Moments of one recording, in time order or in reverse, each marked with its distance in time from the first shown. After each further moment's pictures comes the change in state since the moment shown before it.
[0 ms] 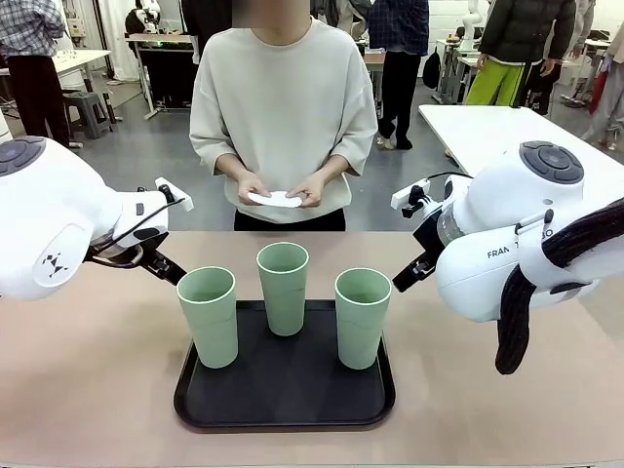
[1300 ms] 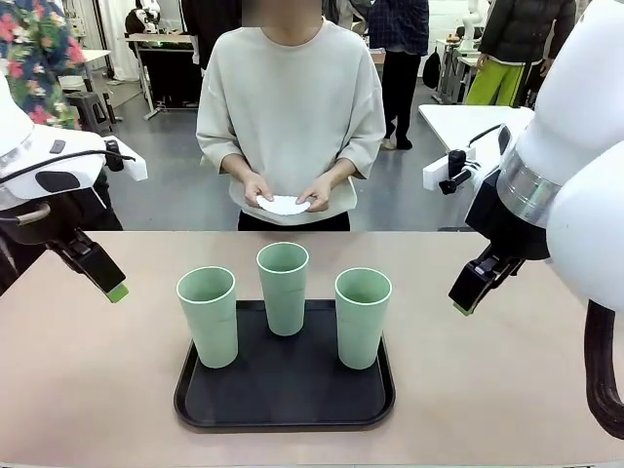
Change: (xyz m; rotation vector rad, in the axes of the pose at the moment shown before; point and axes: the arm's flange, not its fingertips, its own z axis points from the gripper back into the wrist) left arm -0.025 -0.050 0.176 -0.063 0.248 -0.056; right arm -0.031 0.072 0.189 -0.061 0.299 0.023
